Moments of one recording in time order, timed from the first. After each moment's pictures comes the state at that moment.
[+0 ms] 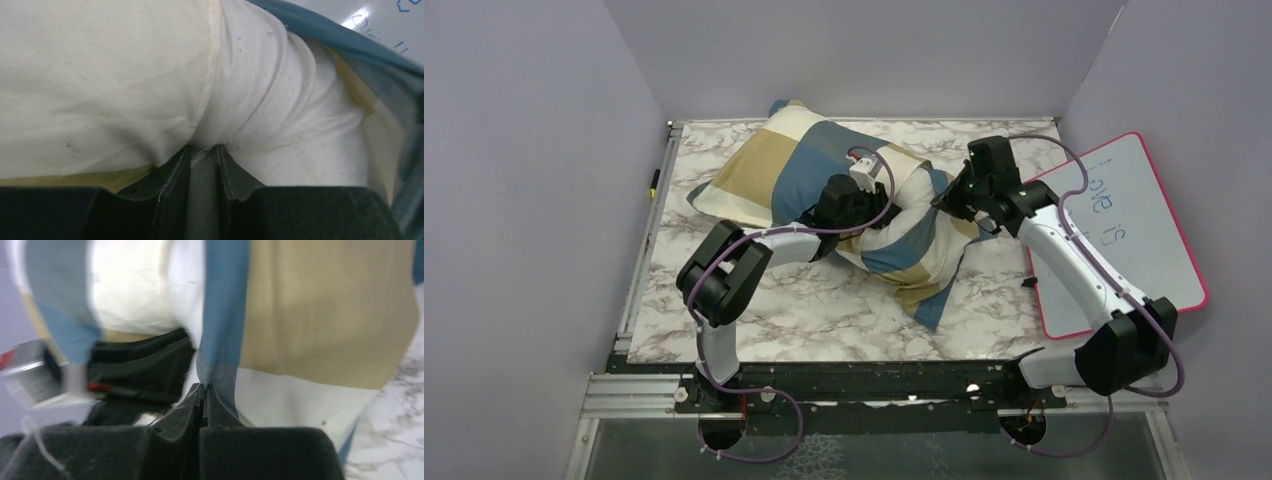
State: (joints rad) left arm -0.66 1.87 1.06 0.52 0.24 -0.43; right arm 0.39 1.39 1.26 -0.68 0.06 0.94
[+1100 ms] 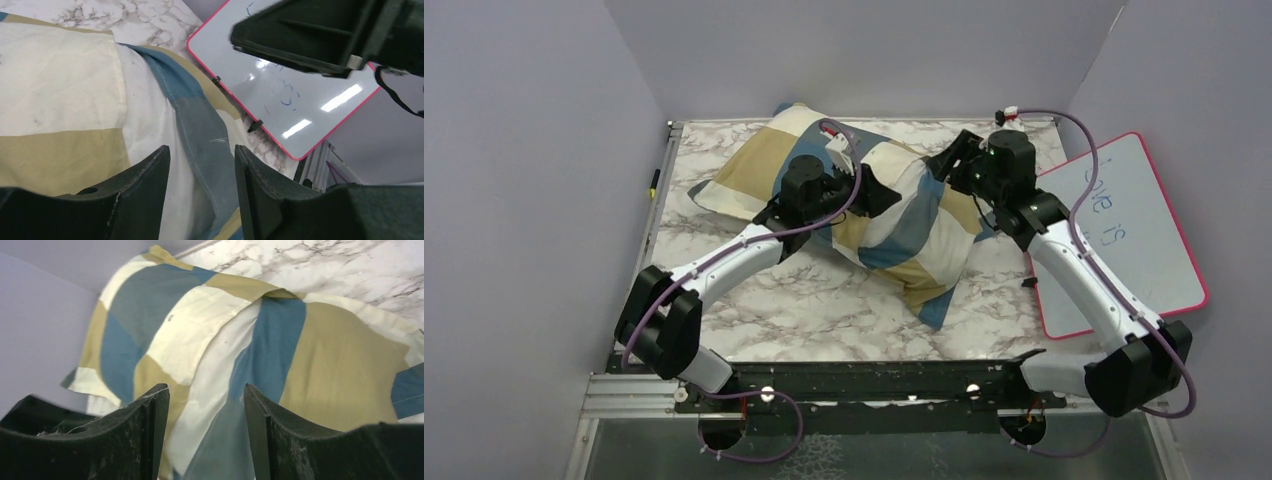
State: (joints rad) left arm -0.62 1.51 1.05 0.36 0.41 -0.51; right arm 0.39 1.22 1.17 -0.26 0.07 0.65
